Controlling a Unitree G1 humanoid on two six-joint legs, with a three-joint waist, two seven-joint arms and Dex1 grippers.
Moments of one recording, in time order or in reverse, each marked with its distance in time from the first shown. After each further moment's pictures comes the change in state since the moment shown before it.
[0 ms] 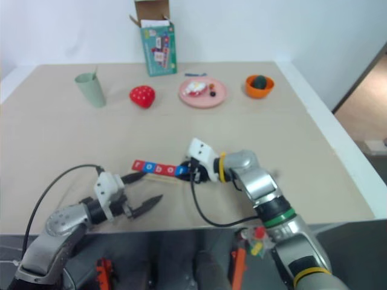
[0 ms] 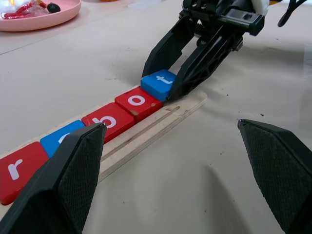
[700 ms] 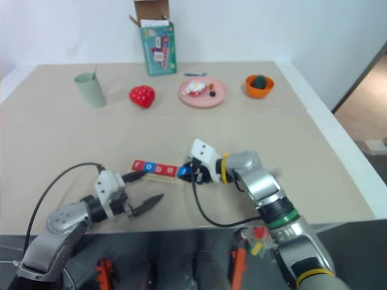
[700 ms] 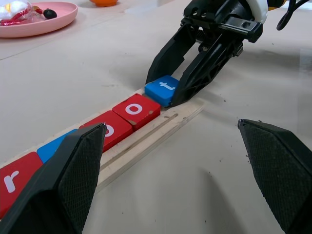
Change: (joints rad) left arm -0.014 -0.006 0.000 0.004 -0.001 -0.005 -0.021; right arm 0.012 0.007 0.003 -0.019 0.001 0.031 -0.010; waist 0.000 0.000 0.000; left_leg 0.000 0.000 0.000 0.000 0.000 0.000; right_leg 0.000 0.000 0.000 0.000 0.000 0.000
